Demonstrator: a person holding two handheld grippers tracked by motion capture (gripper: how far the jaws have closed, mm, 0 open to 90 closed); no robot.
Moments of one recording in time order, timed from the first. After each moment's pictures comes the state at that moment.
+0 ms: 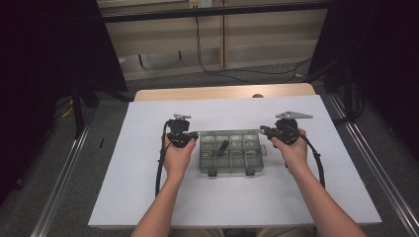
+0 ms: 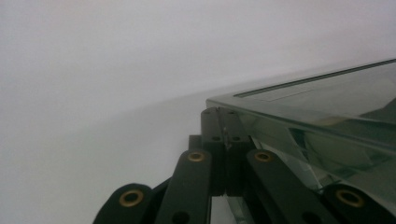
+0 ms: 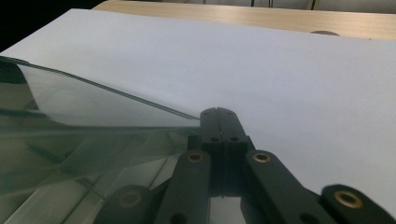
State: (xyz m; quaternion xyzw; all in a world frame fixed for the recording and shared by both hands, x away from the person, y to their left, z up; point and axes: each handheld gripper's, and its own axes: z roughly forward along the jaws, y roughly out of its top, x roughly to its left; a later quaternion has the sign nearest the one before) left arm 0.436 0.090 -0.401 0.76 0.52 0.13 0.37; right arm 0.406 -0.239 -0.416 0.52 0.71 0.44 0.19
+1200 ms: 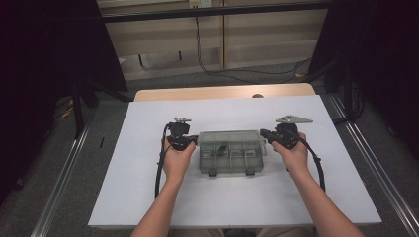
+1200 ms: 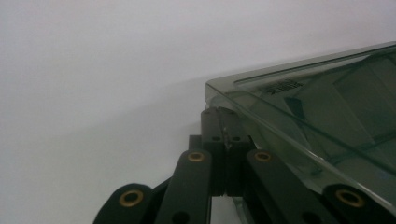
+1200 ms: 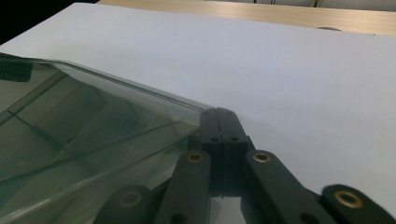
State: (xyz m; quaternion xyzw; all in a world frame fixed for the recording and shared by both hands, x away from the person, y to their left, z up) left arm 0.431 0.092 -0.406 0.77 0.51 0.12 0.36; right arm 0.397 -0.238 -0.421 0.51 0.71 0.44 0.19
